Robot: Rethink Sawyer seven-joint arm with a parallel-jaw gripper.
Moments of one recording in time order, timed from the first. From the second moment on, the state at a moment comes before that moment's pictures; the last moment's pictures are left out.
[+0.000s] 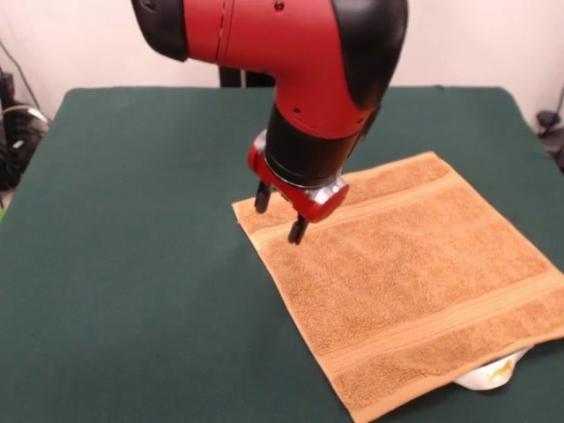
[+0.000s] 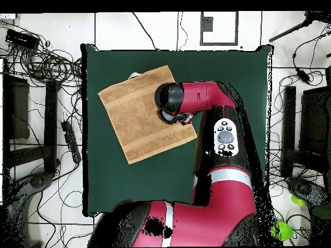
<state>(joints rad) -0.16 -0.31 0.03 1.10 -0.33 1.00 2.56</state>
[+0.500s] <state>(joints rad) -0.13 -0.28 0.03 1.10 -0.35 1.01 2.56</state>
